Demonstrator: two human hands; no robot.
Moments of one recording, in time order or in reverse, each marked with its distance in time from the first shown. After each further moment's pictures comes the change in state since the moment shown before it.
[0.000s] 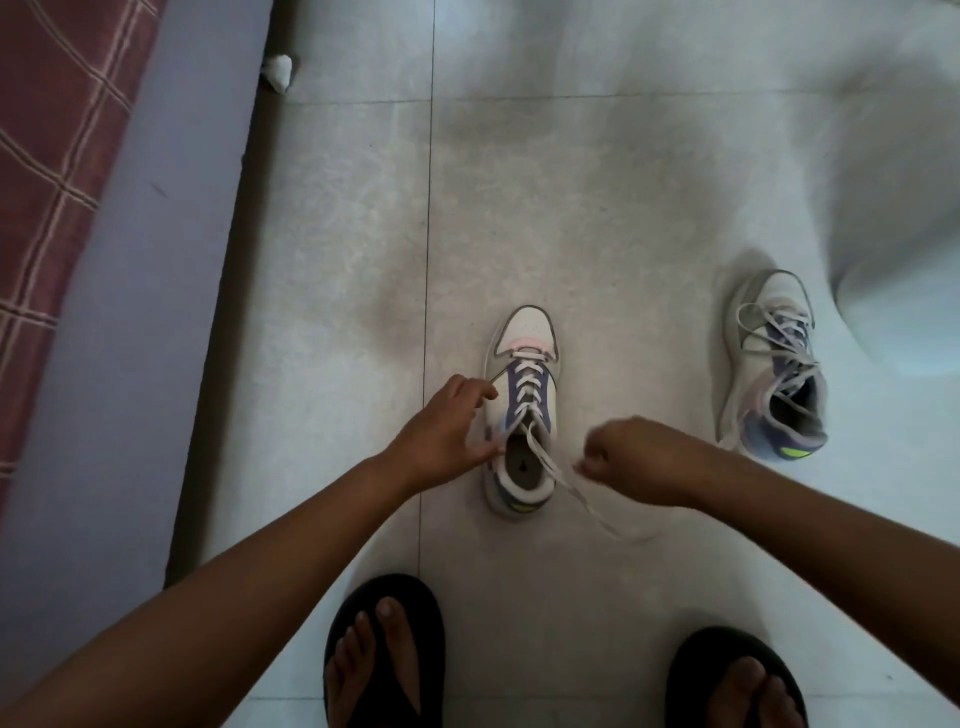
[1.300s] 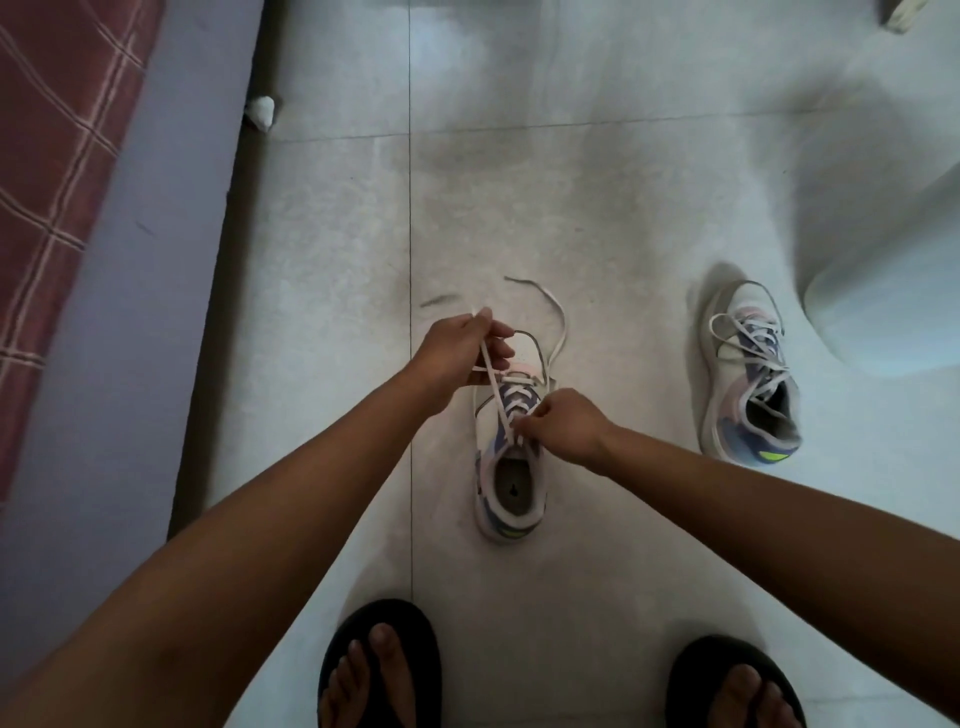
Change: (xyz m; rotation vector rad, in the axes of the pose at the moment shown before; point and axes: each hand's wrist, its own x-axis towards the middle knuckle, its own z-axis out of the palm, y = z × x) left_hand 0.073 0.052 -0.049 -0.928 0.098 -0.403; right_hand 0.061 -0.016 0.004 0.649 0.257 0.183
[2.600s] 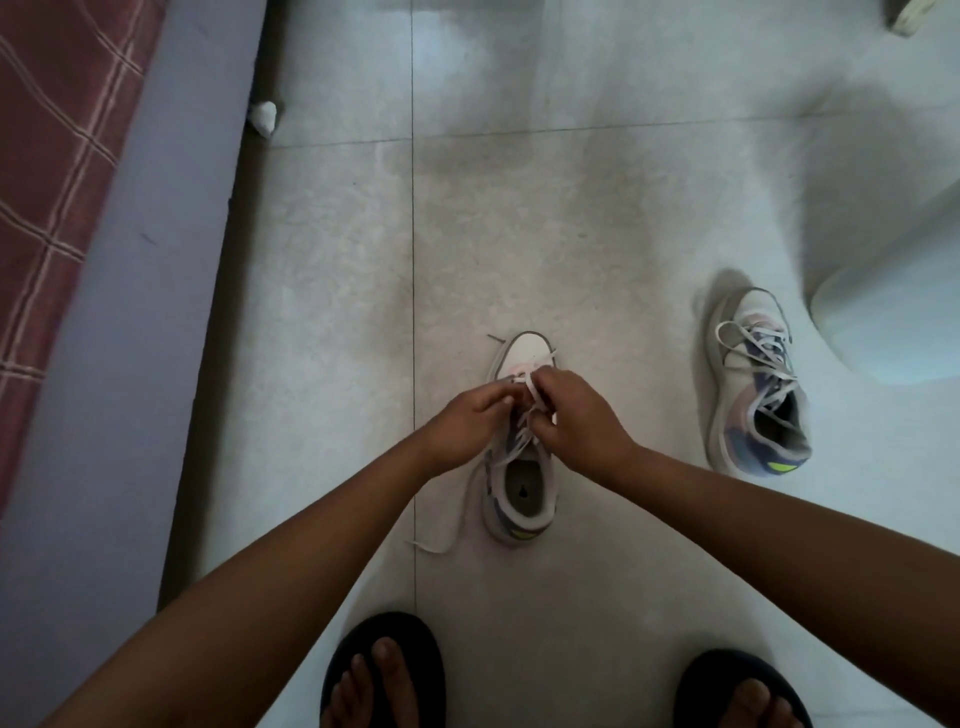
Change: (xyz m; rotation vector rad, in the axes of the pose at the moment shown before) left_hand -0.012 -0.050 -0.003 0.363 -0.247 0.198; right_hand 0.007 0.013 0.001 0.002 0.305 -0.526
